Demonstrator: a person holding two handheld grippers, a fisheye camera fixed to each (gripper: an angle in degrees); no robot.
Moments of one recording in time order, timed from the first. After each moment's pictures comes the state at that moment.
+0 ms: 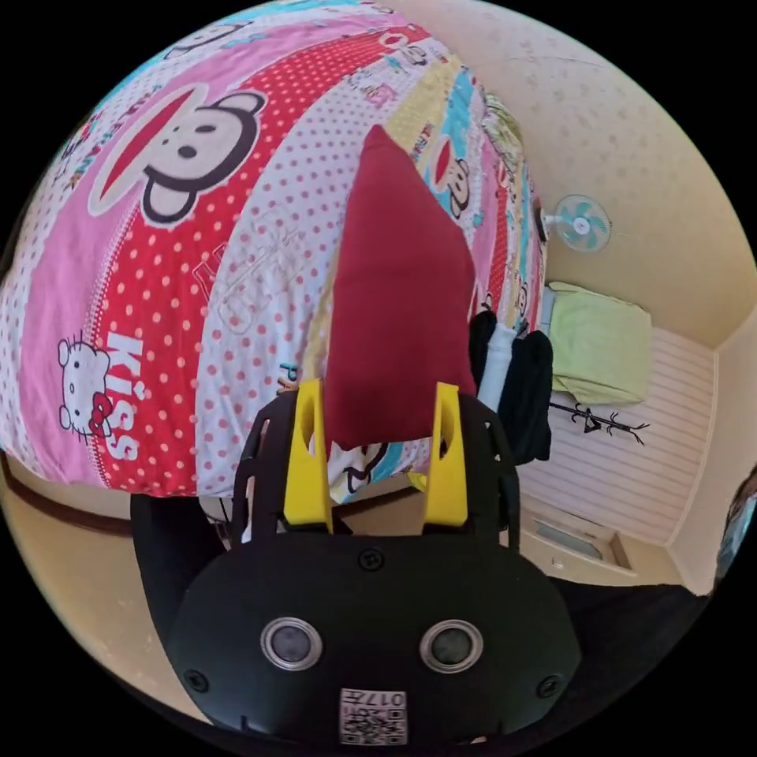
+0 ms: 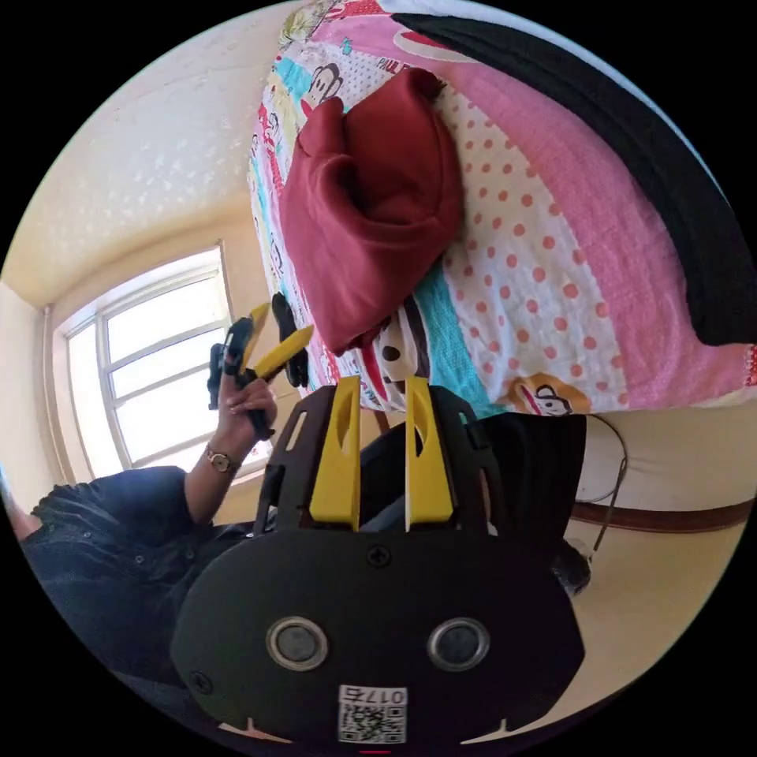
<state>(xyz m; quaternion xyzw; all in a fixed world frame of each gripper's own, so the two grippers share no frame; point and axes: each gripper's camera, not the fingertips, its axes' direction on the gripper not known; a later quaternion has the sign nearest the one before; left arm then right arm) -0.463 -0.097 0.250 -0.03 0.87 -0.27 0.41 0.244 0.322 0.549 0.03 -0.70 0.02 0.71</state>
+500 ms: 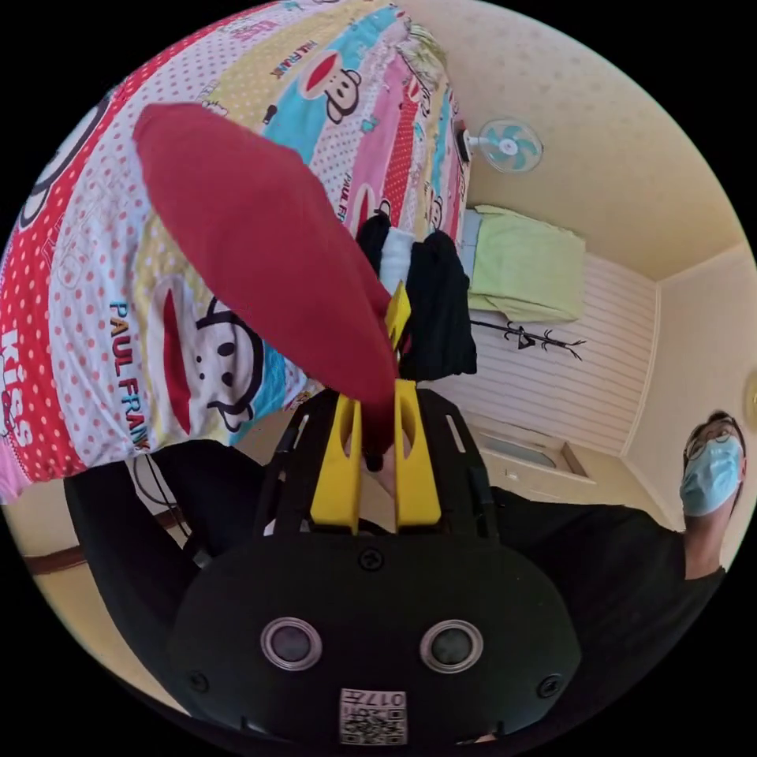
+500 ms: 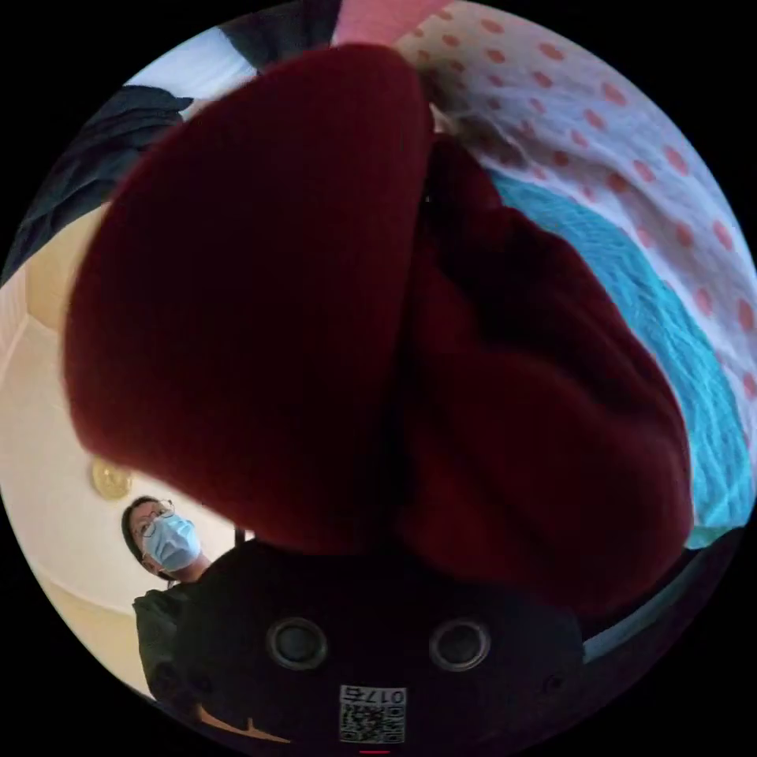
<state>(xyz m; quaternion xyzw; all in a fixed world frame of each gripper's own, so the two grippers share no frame) -0.529 -0.032 0.137 0.04 0.93 -0.12 0.33 0.236 0.321 0.574 0.04 -0.94 0.12 0.31</state>
